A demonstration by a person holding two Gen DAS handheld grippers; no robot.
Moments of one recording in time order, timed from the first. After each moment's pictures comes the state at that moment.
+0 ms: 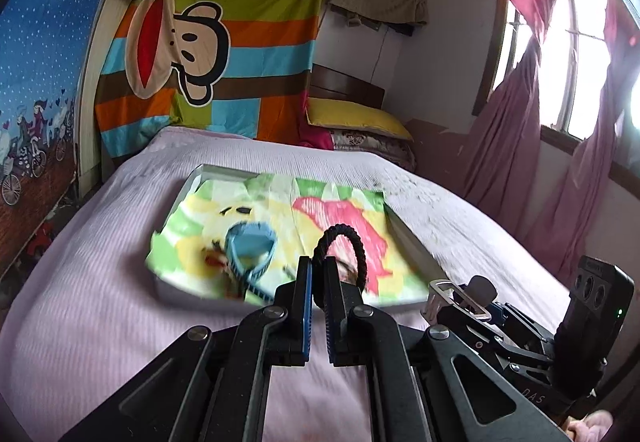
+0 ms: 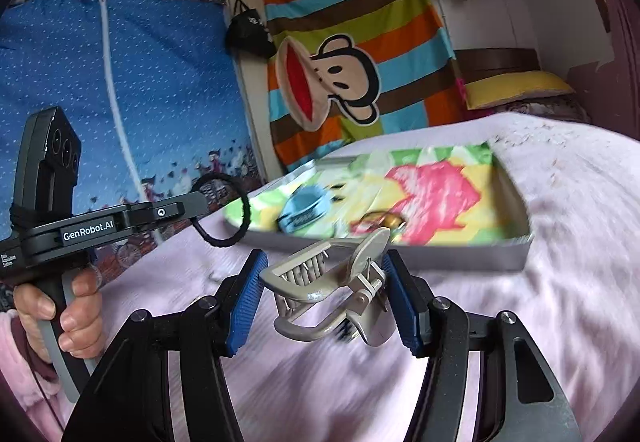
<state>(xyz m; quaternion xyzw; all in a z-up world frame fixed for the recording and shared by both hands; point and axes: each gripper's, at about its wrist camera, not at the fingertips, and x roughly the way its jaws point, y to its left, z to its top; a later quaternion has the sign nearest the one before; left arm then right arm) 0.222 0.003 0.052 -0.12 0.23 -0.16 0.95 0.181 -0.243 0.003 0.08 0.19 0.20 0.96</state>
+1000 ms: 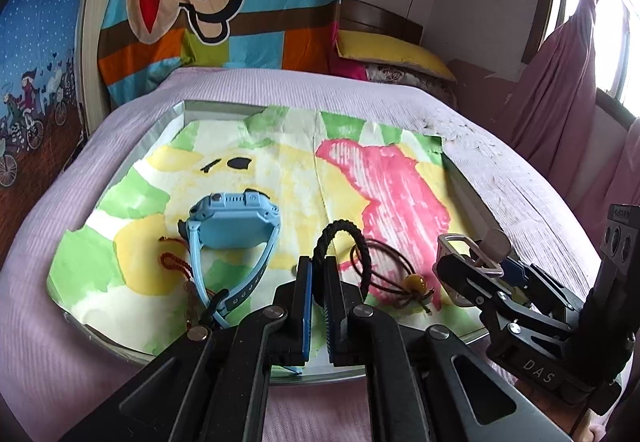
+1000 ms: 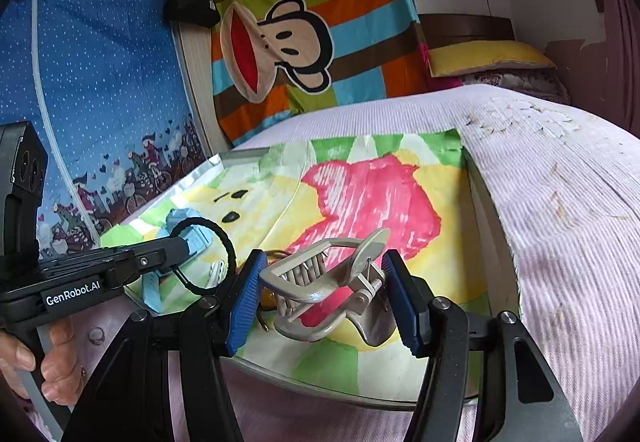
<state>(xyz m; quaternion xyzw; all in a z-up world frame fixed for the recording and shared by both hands) 0.326 -0.041 0.006 -0.09 0.35 -0.11 0.93 0.324 -0.254 -0.017 0.07 0.28 0.14 0.95</state>
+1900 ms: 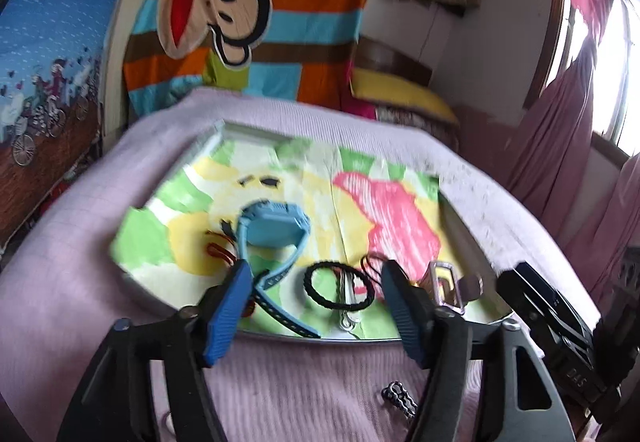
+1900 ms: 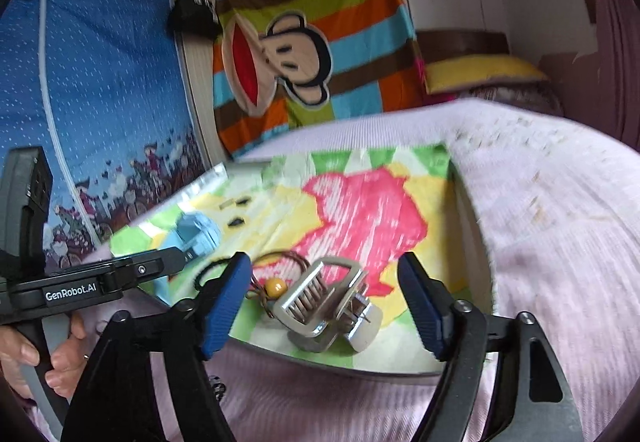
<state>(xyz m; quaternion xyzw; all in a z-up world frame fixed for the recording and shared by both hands) 0.276 -0.009 0.021 -0.14 0.28 -0.09 0.95 0.284 -0.267 0.000 0.07 0.22 0.13 0.96</state>
